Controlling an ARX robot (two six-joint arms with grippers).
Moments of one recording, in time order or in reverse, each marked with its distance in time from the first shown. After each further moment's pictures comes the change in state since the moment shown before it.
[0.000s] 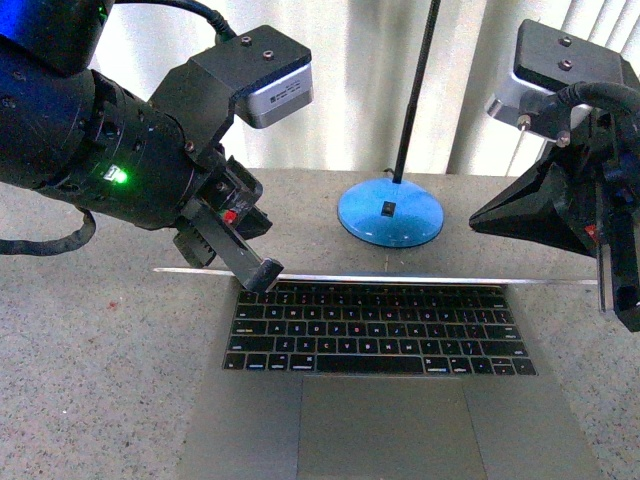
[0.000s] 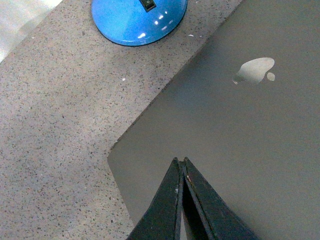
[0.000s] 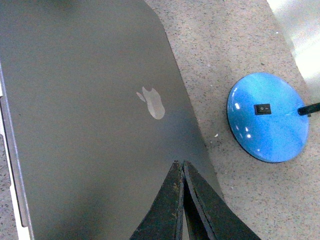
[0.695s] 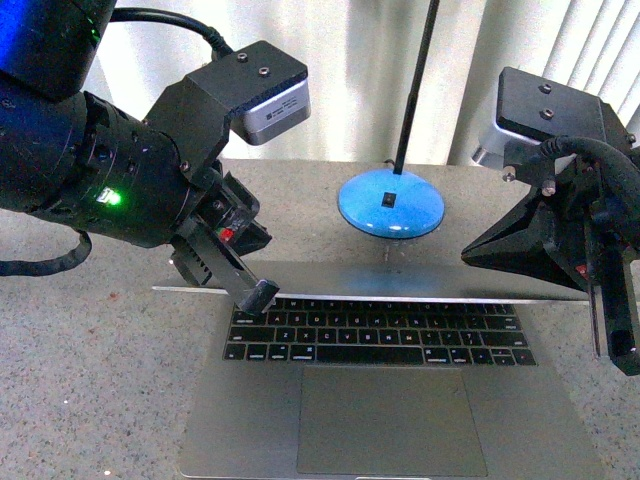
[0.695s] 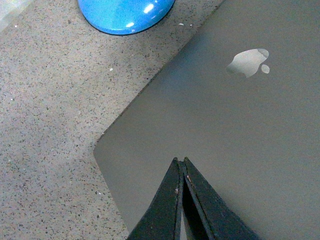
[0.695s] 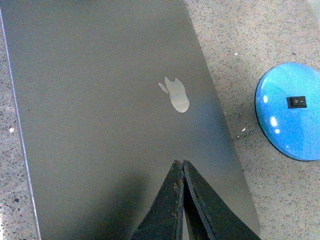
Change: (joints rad) left arm -0.004 0.002 -0.047 0.032 0.019 -0.012; right arm 0.015 0.021 -0.047 0.008 0.008 -0.016
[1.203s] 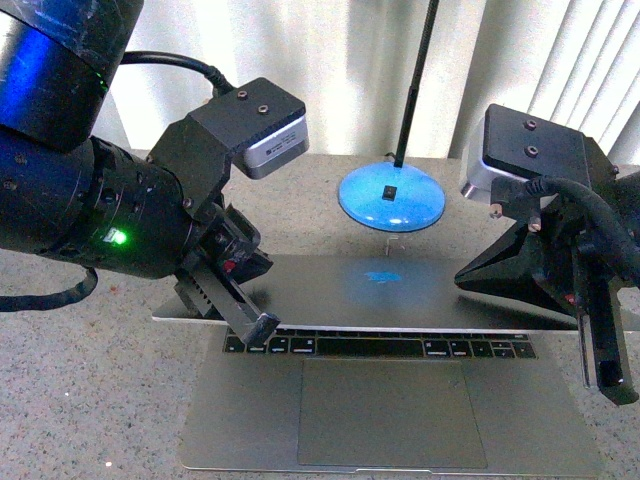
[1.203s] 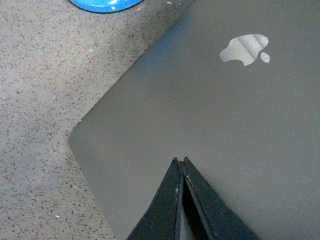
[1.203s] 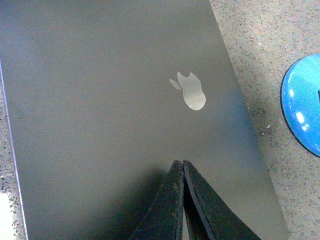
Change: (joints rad) left arm -0.005 0.037 -0.056 0.062 0.016 -0.029; right arm 0.013 0.032 -0.034 0.032 0.001 0.000
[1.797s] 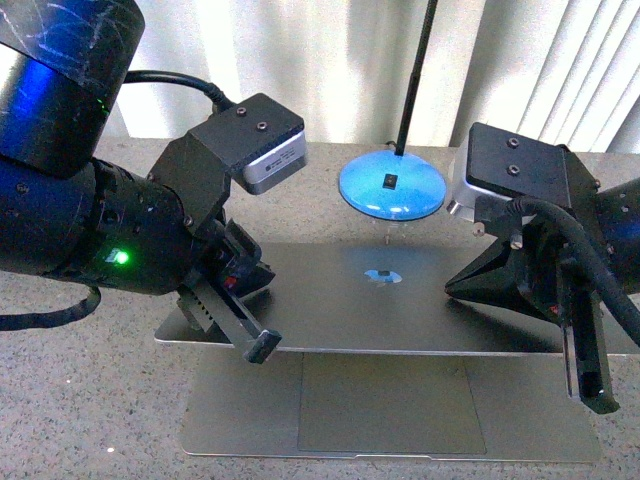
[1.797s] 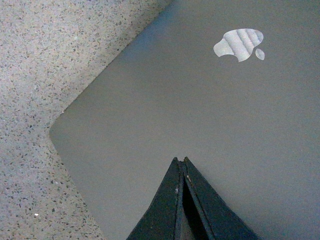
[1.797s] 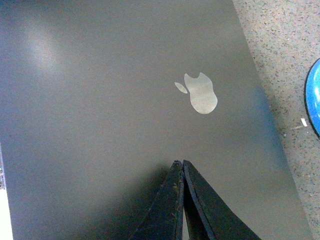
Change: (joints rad) left arm -0.006 0.023 -0.043 0.046 0.017 -0.020; right arm 0.020 0.041 -0.023 0.039 0.008 0.001
